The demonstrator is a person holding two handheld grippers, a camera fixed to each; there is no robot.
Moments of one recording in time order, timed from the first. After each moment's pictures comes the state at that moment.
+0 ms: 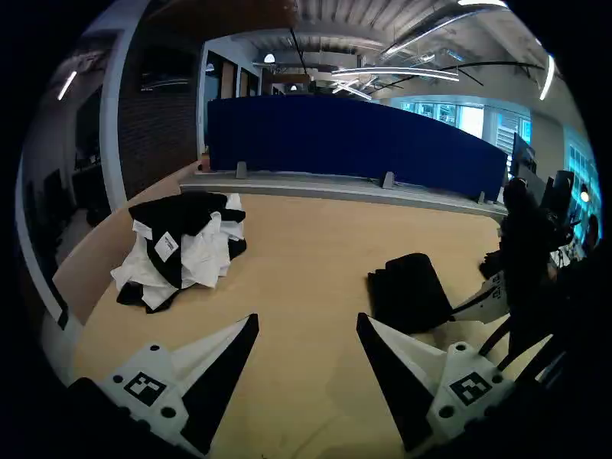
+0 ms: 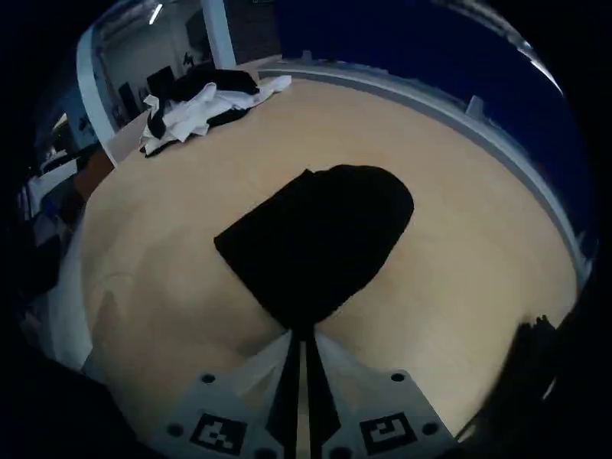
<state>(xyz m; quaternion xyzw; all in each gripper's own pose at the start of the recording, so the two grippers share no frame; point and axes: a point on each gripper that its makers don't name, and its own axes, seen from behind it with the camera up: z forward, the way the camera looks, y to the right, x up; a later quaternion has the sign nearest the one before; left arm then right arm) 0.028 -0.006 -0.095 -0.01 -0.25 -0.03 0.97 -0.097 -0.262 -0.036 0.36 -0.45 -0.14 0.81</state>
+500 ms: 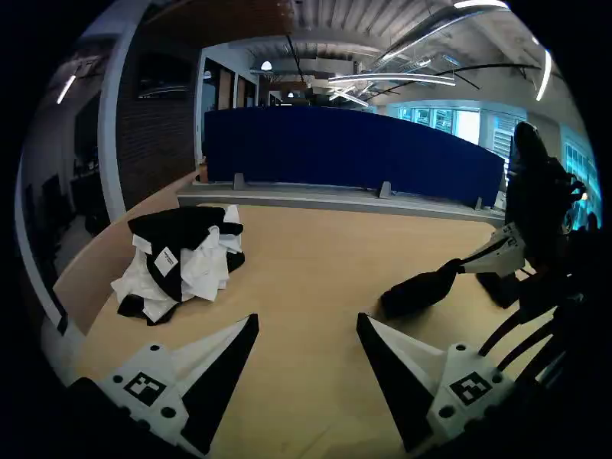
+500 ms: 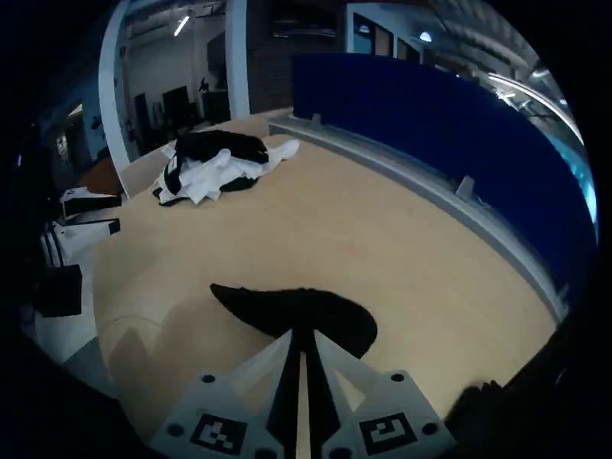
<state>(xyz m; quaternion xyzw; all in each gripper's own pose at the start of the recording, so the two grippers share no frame) 0.047 -0.006 -0.088 -0.01 -0.23 -0.03 0.97 0.015 -0.286 0.007 0.38 -0.34 -0.16 0.84</state>
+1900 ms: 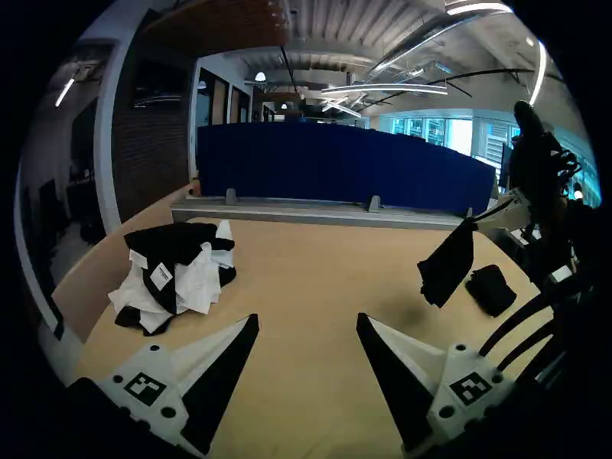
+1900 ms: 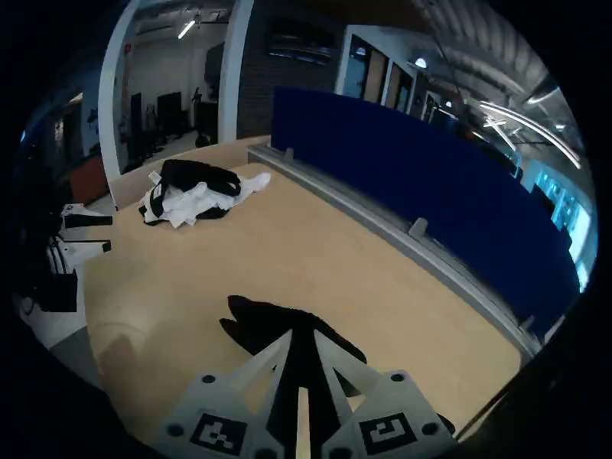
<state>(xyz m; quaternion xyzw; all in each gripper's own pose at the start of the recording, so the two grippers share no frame) 0.072 0.011 -0.090 -0.03 -0.21 -0.03 0.98 0.101 -0.219 0.048 0.35 -0.29 -0.19 0.87</state>
